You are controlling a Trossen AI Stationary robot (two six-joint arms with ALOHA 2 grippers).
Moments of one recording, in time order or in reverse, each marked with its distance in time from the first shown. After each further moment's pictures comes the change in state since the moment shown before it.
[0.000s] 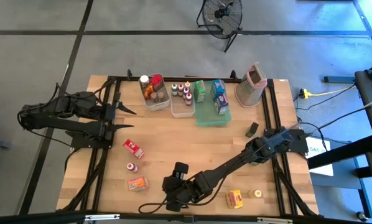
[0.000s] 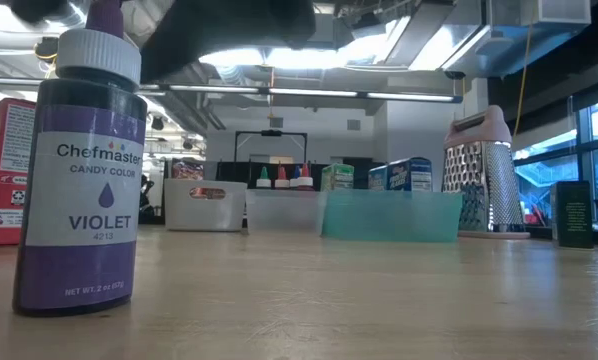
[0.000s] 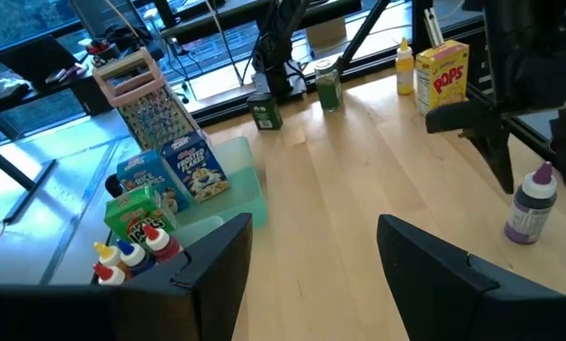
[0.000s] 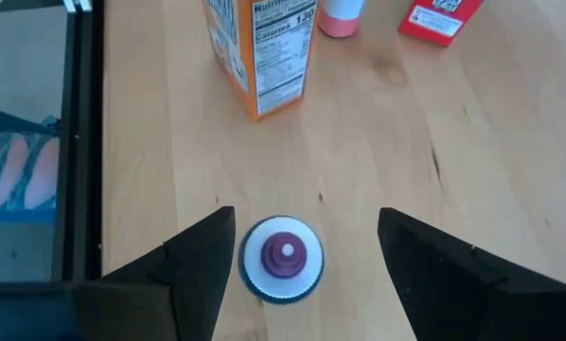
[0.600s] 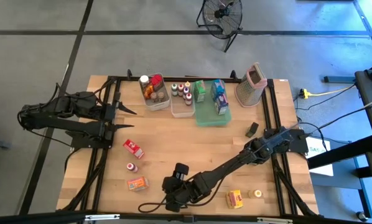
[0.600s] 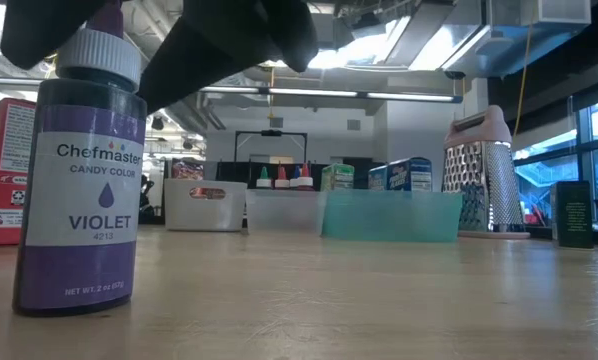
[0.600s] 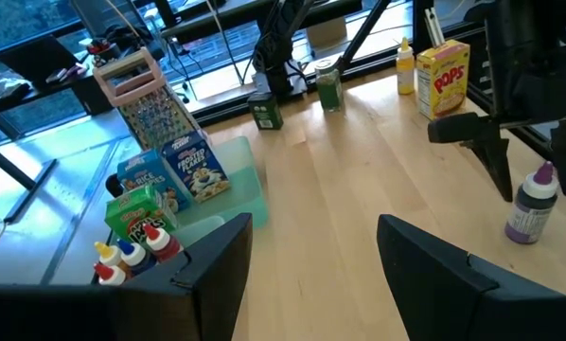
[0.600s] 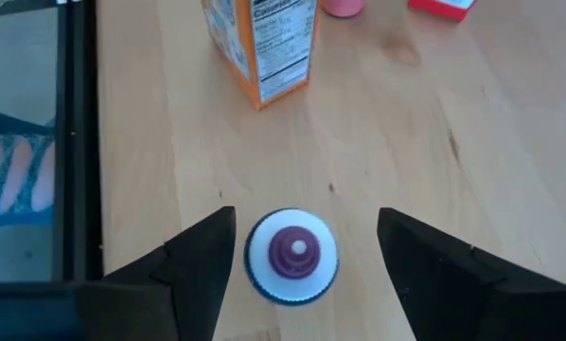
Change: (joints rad) left arm 0.000 0.000 0.000 0.000 -0.002 0.000; right arm -0.002 0.028 0.000 0.004 -0.019 0.048
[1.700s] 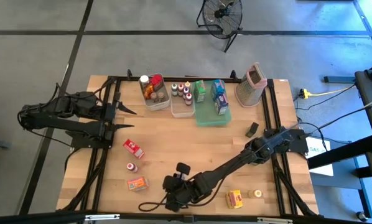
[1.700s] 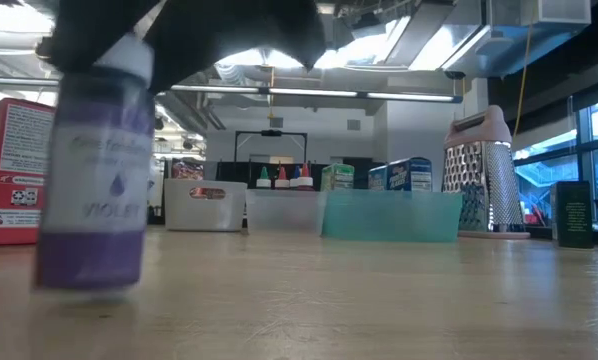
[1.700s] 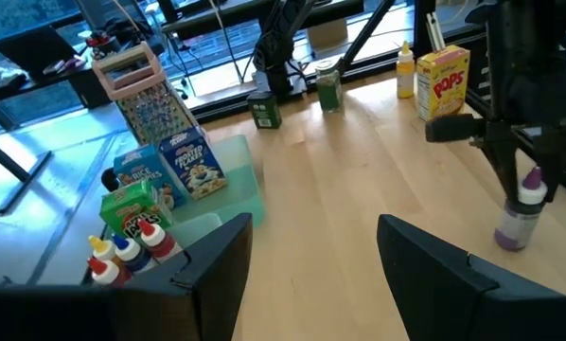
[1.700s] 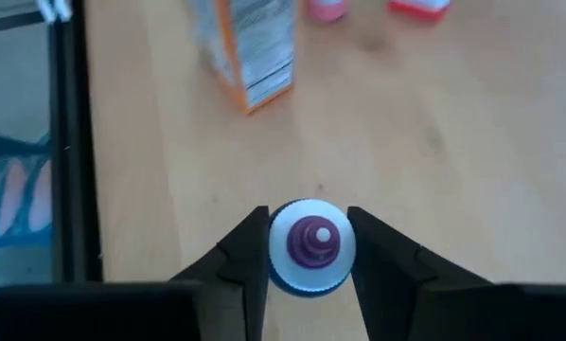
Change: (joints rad) left arm 0.000 0.001 0.000 0.000 0.000 -0.036; right arm 0.004 -0.014 0.000 -0.015 0.020 0.049
